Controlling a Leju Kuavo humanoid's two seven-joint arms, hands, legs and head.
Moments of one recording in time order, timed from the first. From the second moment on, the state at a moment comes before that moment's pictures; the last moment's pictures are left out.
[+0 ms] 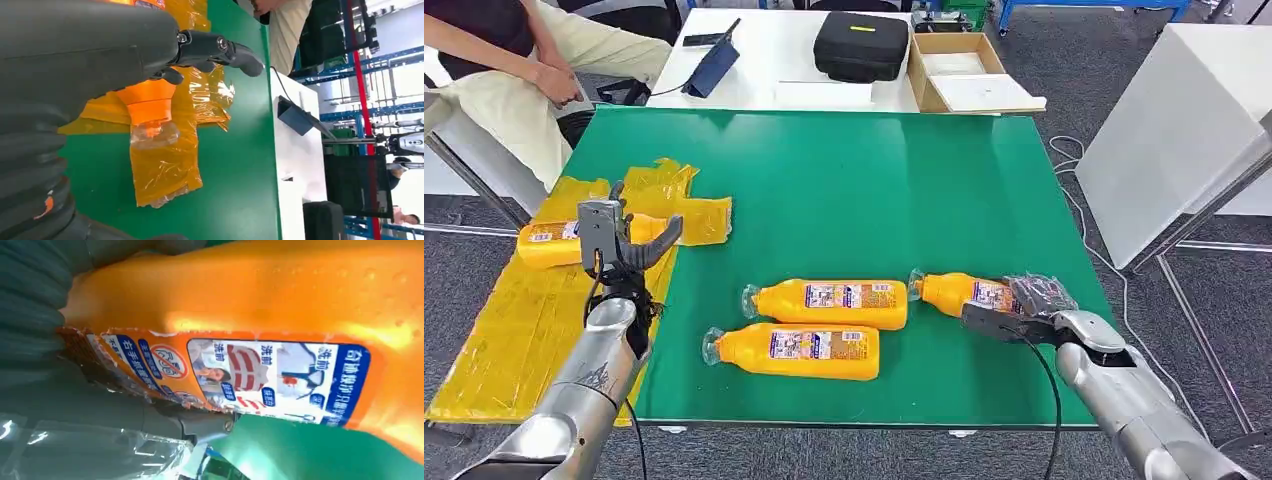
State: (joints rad) left arm -0.57 0.01 0.09 -0.74 -0.01 0.30 -0.42; right arm -0.59 -0.35 0.66 -0.63 0.85 0.07 -0.10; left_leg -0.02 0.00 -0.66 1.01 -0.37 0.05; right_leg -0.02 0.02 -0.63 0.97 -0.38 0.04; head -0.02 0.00
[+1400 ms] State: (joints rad) left arm -0.45 -0.10 -0.05 -0.95 -0.01 0.11 -0.36; right arm -0.51 0.09 0.31 -0.92 0.63 -0.36 -0.25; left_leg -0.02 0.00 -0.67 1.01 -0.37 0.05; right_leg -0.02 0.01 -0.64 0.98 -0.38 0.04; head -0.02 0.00
